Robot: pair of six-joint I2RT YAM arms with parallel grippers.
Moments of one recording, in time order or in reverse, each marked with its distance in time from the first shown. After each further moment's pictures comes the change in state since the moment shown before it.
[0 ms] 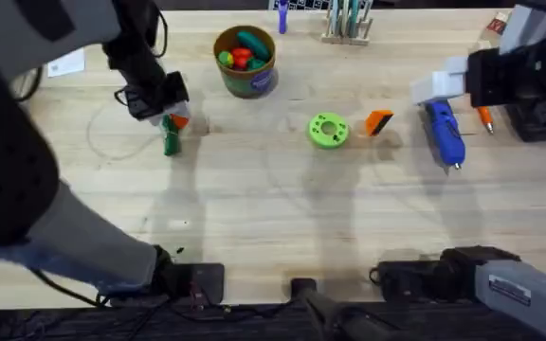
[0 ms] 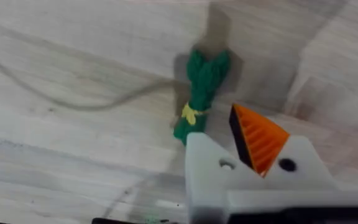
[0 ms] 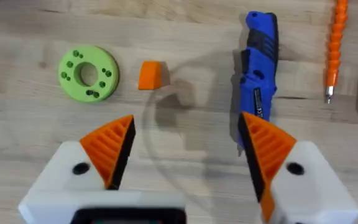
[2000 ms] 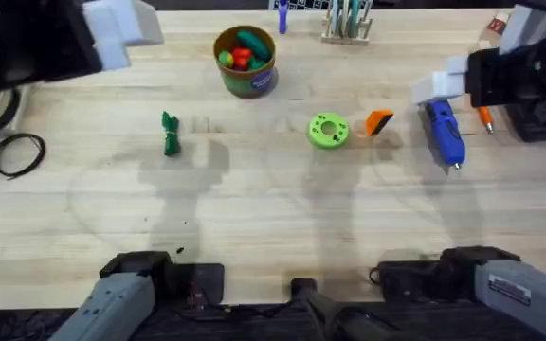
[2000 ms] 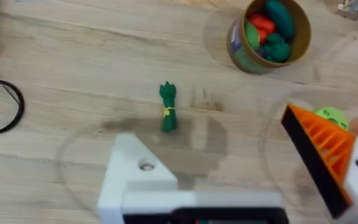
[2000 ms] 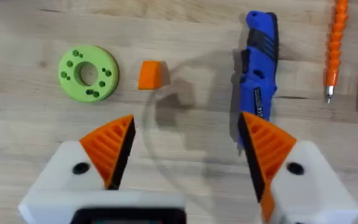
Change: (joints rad) left arm 0.000 -0.807 0.078 -0.099 0.025 0.170; right arm 0.000 0.000 0.000 0.000 0.000 0.000
